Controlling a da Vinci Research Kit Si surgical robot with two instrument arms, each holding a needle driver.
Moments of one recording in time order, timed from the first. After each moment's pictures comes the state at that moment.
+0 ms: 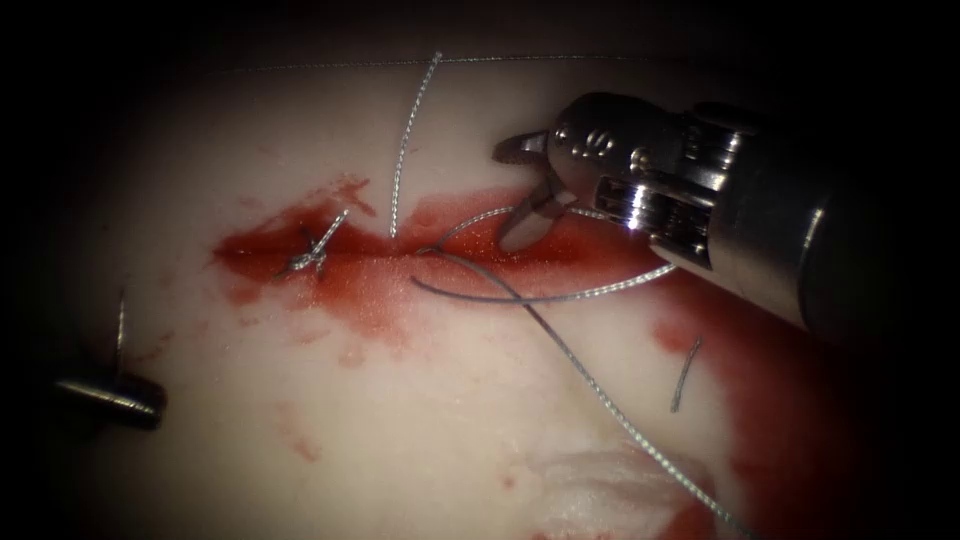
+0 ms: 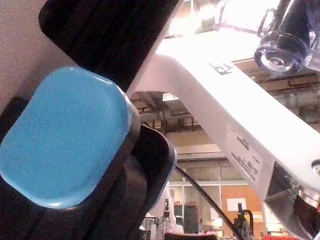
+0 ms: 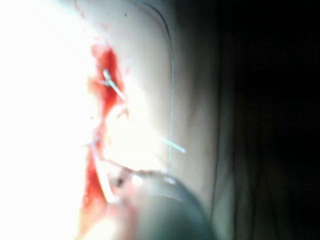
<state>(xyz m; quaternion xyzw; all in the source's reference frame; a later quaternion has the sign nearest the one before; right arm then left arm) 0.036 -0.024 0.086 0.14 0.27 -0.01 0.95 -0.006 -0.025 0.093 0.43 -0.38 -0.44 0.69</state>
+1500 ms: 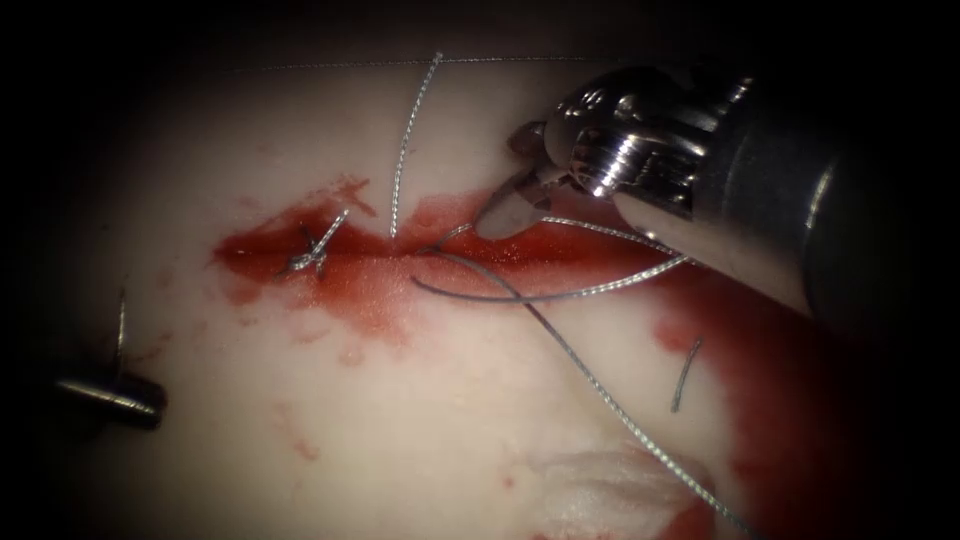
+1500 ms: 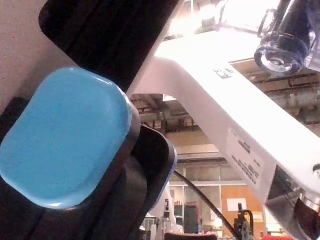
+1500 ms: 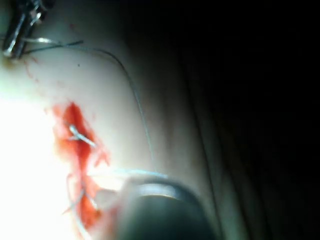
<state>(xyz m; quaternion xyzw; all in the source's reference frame) 0.036 -0.024 0.081 0.24 0.20 0.31 0.90 -0.006 -0.025 0.093 0.43 -0.38 -0.44 0.69</state>
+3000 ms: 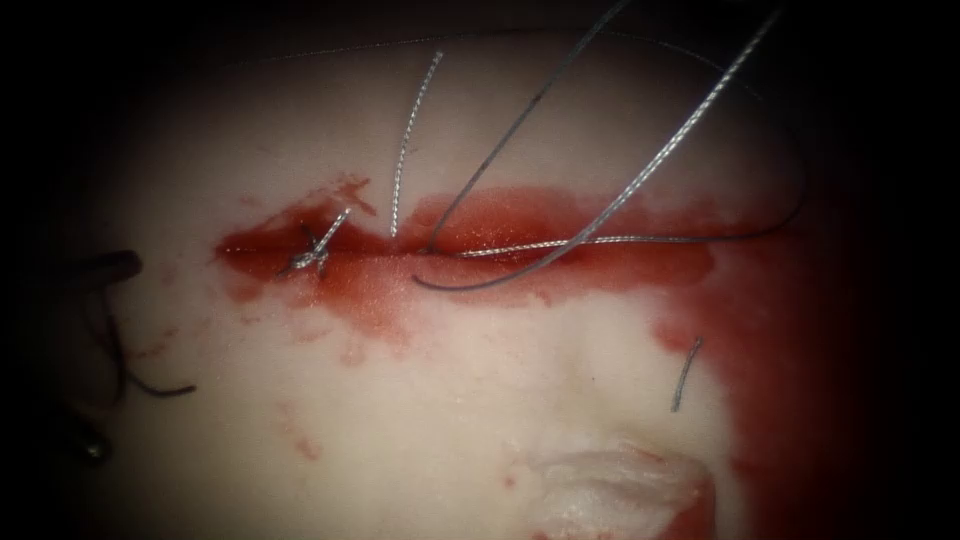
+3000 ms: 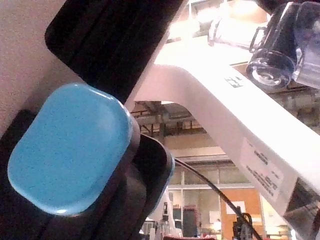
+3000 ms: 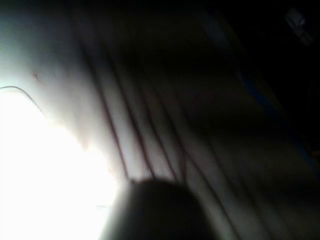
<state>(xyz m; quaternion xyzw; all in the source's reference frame) 0.025 -0.010 0.065 0.38 0.29 0.28 0.83 -0.008 -0.022 0.088 0.28 -0.48 -0.30 0.78</state>
